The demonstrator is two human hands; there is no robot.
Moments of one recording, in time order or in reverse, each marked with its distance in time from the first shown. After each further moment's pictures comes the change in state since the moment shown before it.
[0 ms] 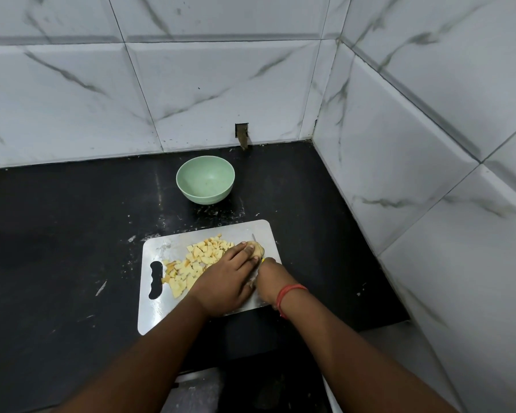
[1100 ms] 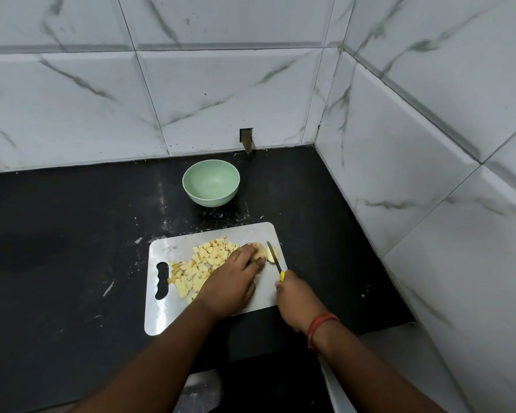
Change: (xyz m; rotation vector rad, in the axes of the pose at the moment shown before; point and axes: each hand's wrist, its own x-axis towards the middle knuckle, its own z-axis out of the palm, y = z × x) left_hand -0.003 0.008 0.003 -0.056 0.099 -0.082; right_hand -0.039 0.027 0.004 0.177 0.100 0.047
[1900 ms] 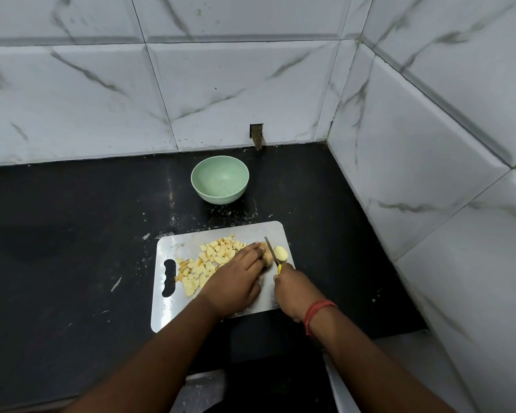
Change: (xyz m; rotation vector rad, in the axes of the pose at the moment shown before) left_hand -0.001 -0.013 0.001 -0.064 -0.003 0.063; right_hand 0.015 -0.023 -0.006 -0.118 -0.067 -0.094
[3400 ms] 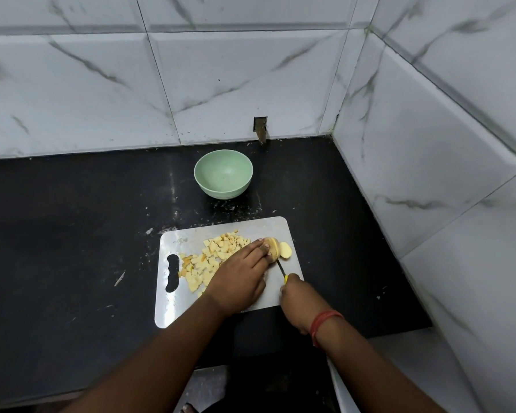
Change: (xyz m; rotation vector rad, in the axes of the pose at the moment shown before) left_hand 0.002 0.013 -0.011 0.161 0.029 0.007; right_hand -0.012 0.007 0.013 -0.057 -0.106 0.103
